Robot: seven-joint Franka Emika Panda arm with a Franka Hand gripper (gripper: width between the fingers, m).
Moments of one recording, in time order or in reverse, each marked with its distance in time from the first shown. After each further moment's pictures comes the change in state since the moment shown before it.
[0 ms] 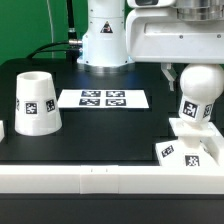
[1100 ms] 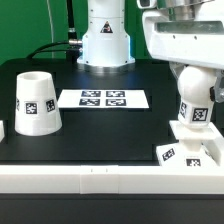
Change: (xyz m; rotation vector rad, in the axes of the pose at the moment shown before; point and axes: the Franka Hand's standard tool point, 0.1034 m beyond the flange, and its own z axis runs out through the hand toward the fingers) arm 0.007 0.000 0.002 0.145 0.064 0.568
